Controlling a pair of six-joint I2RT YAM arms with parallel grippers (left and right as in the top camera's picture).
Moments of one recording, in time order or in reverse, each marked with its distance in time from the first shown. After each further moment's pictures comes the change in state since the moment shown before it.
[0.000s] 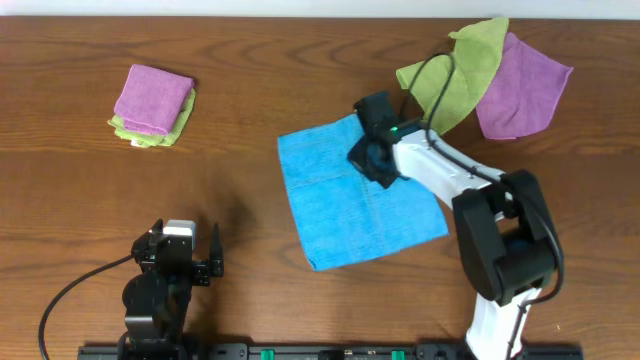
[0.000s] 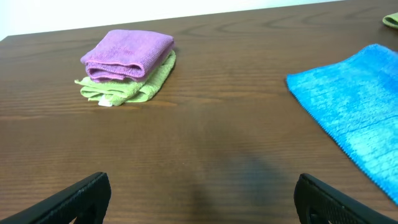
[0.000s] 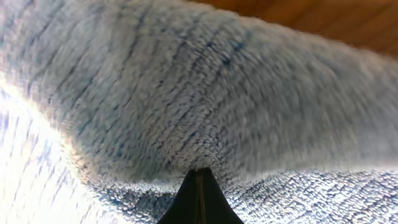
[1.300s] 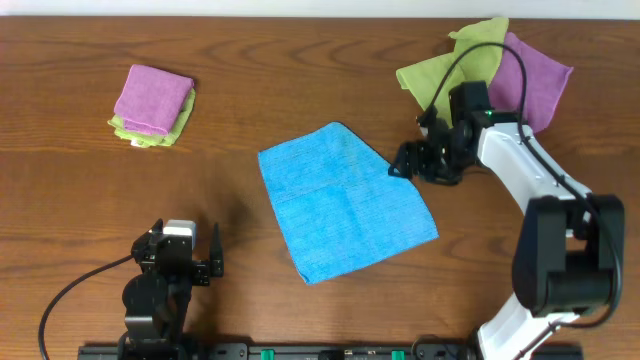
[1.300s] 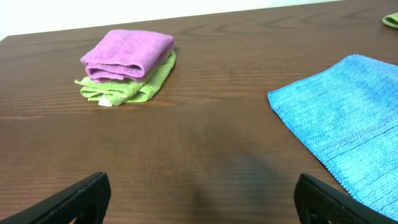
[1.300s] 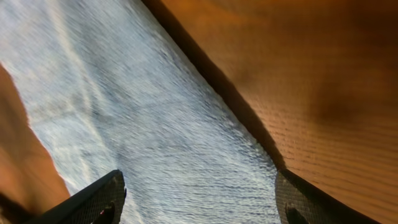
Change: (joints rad) left arm 0.000 0.000 0.000 0.000 0.000 0.000; right arm -0.381 -0.138 -0.061 -0.246 -0.433 -1.033
